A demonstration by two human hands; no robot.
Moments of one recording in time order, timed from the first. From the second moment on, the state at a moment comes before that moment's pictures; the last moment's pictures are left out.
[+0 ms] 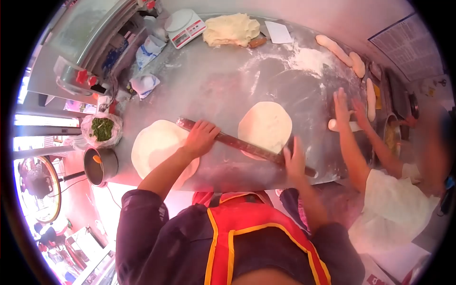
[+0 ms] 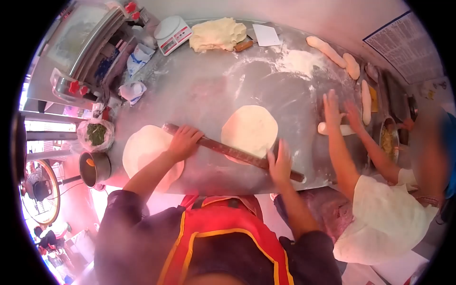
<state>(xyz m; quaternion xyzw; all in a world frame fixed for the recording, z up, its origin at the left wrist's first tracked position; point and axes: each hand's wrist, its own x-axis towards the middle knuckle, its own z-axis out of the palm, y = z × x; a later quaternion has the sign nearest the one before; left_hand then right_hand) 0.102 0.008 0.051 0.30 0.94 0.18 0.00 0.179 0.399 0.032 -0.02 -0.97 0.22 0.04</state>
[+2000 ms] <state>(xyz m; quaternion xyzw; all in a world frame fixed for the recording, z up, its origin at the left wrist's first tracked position) 0.110 0.012 0.058 0.28 0.95 0.16 -0.02 0.278 0.360 0.058 0.02 -0.99 0.11 -0.01</state>
